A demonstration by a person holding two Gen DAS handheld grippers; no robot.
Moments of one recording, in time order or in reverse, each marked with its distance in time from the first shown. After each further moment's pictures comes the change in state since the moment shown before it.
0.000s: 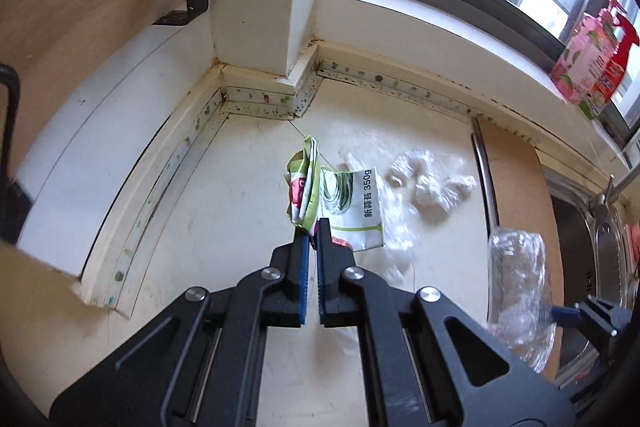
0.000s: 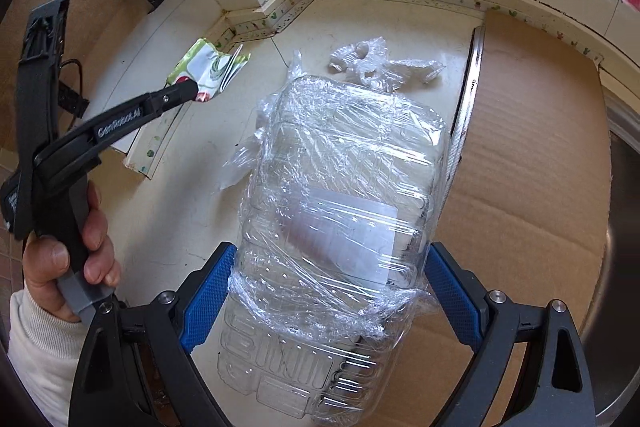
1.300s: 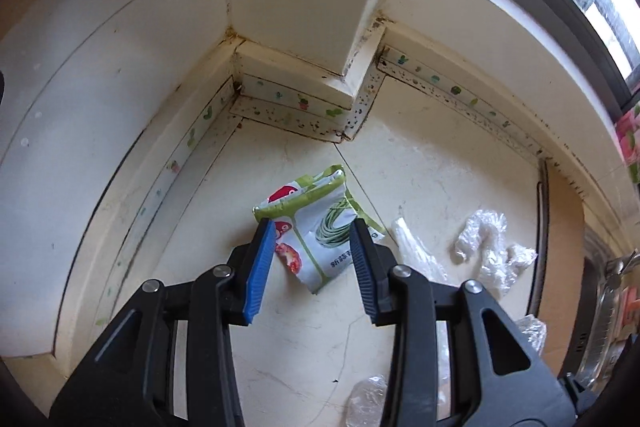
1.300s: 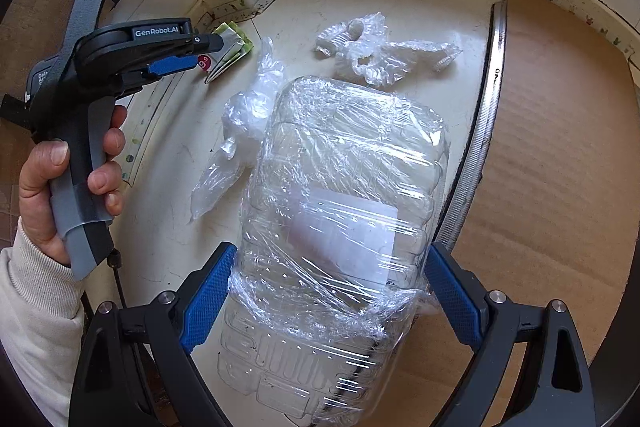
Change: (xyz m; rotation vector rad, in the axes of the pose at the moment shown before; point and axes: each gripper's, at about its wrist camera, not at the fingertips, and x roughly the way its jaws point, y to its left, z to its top) left arm 0.106 0.036 0.061 -0.146 0.163 0.075; right arm 0.044 -0.018 0.035 0.029 0.111 0.028
